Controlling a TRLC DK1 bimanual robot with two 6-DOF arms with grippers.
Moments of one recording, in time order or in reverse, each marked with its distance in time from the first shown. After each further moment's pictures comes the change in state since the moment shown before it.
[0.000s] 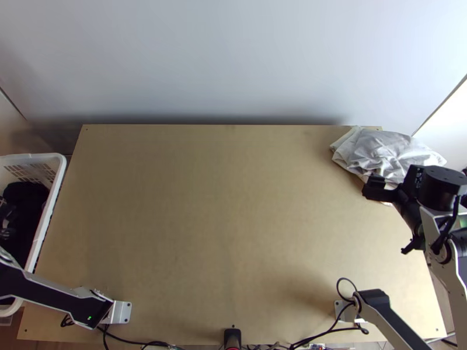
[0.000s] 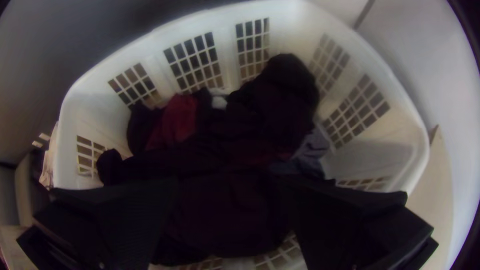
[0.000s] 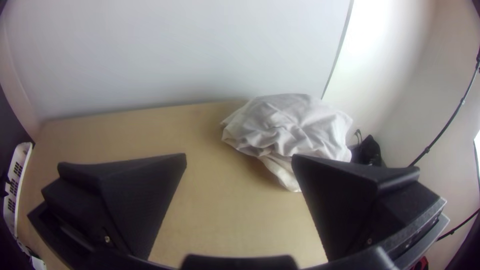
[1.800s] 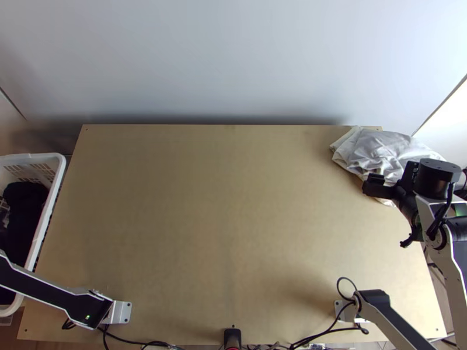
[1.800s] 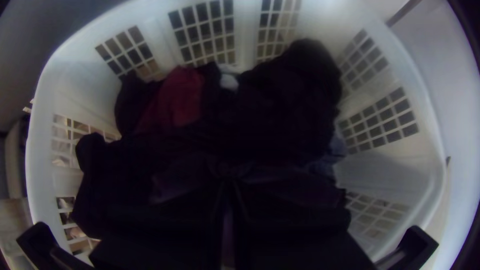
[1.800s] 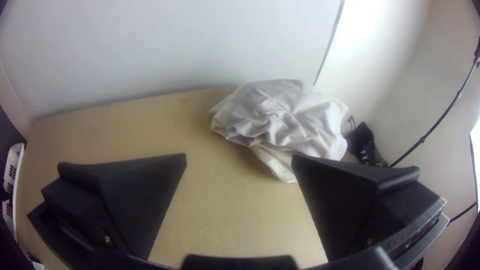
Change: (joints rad) left arm 0.071 0.248 0.248 -0.151 0.066 -0.071; right arm -0.051 0.065 0.011 -0.026 0.000 0.000
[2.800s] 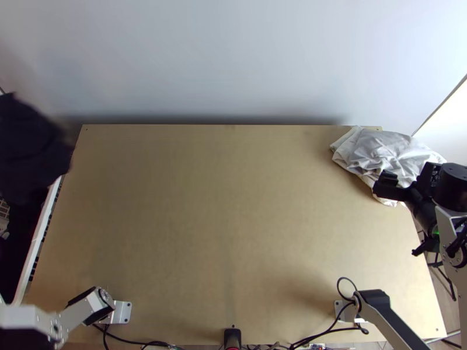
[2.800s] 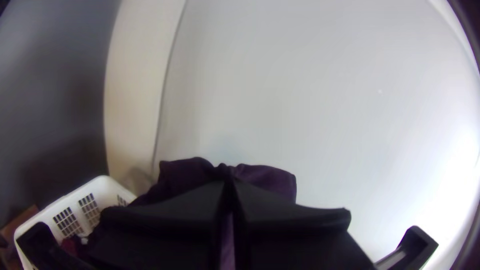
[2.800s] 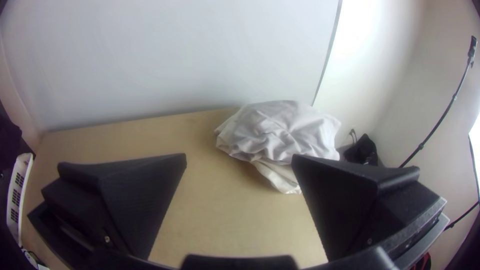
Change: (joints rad) left arm -0.533 -0.874 0.142 -0.050 0.258 -0.090; right arm 0.012 -0.059 0.095 -0.053 -0.003 0.006
